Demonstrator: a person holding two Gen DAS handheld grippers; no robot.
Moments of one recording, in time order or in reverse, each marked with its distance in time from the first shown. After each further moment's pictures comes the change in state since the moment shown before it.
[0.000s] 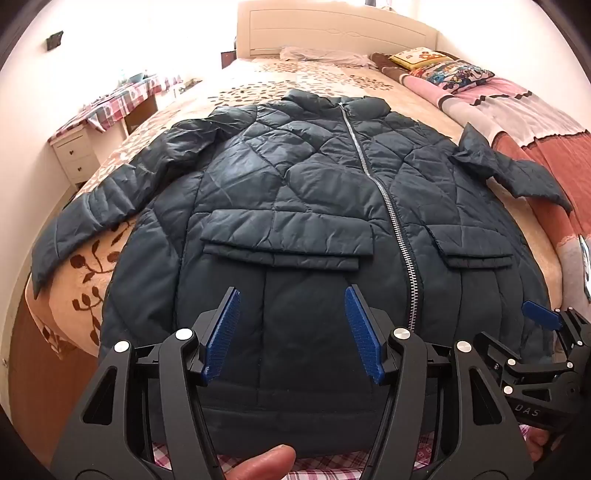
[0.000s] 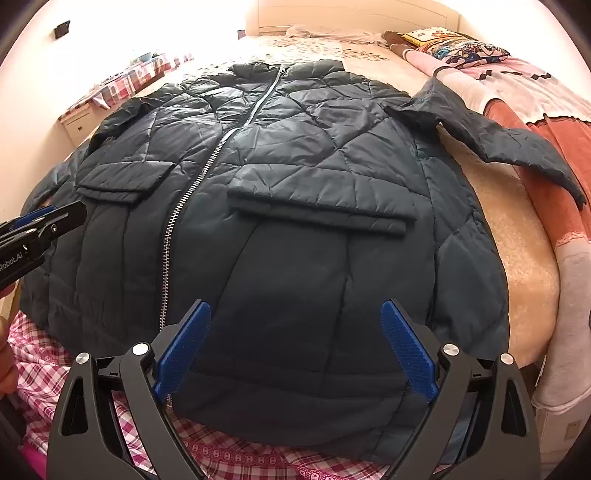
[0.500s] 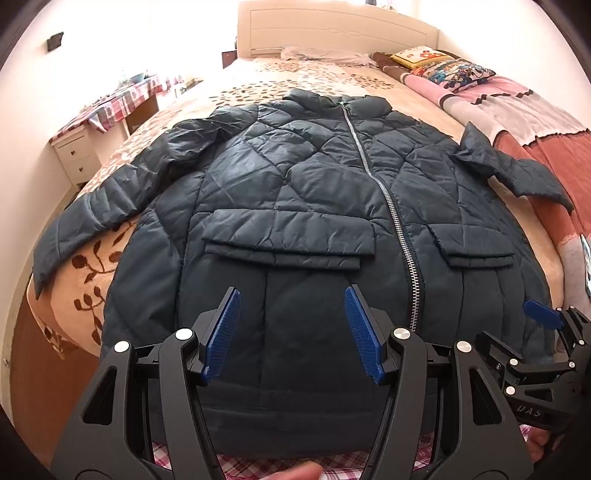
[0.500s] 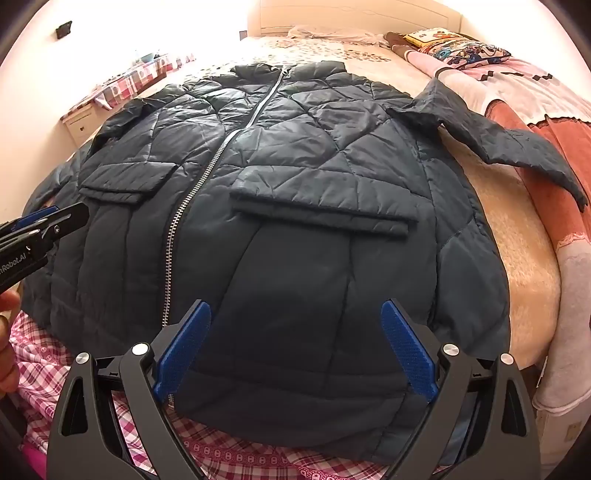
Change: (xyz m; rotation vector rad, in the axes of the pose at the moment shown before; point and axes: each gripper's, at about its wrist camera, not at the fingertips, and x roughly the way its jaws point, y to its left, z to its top) left arm 0.000 0.000 0.000 0.000 0.003 -0.001; right arm -0.001 0.000 0.000 0.003 -0.003 0.002
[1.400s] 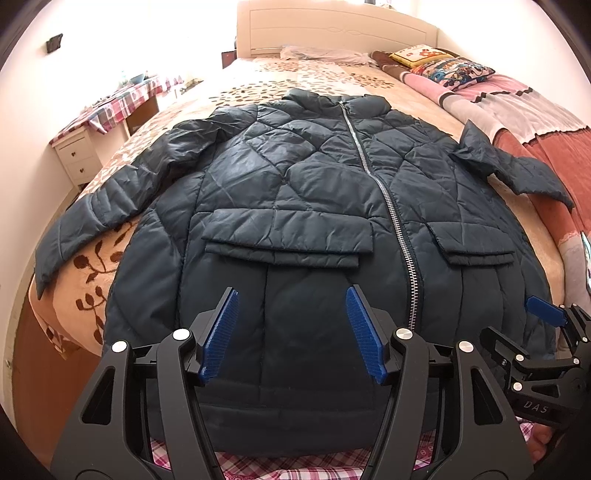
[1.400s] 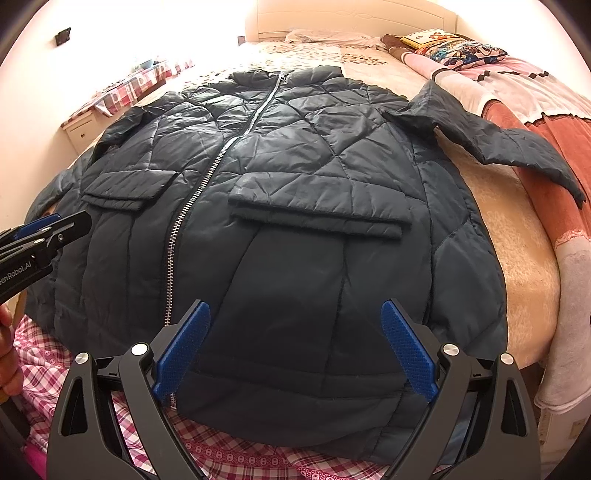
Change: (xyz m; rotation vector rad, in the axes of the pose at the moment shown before) left arm -0.002 0.000 -0.001 0.009 -0.003 0.004; right arm -0.005 -0.003 0.001 0.012 -0.017 0.015
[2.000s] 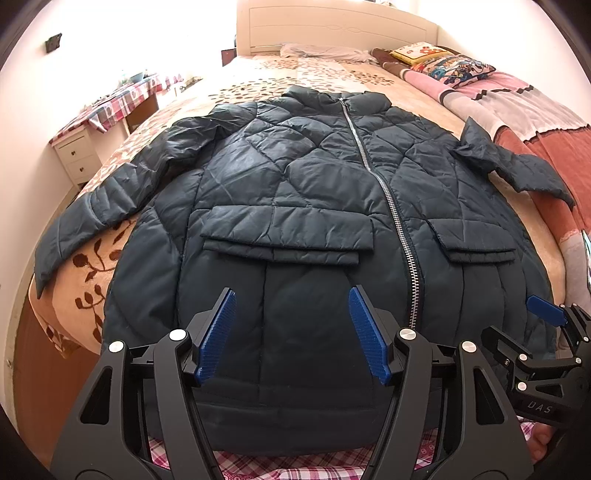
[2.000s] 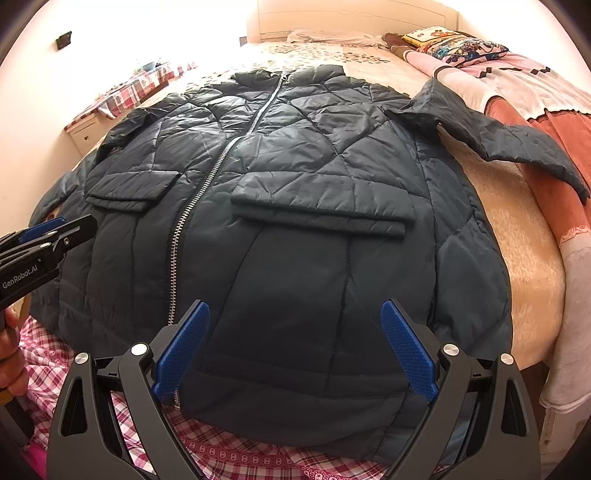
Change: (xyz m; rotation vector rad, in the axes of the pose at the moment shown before) left arm 0.002 -0.001 -0.002 0.002 0.011 0.005; right arm 0.001 -0.001 -0.001 0.011 0.000 0.020
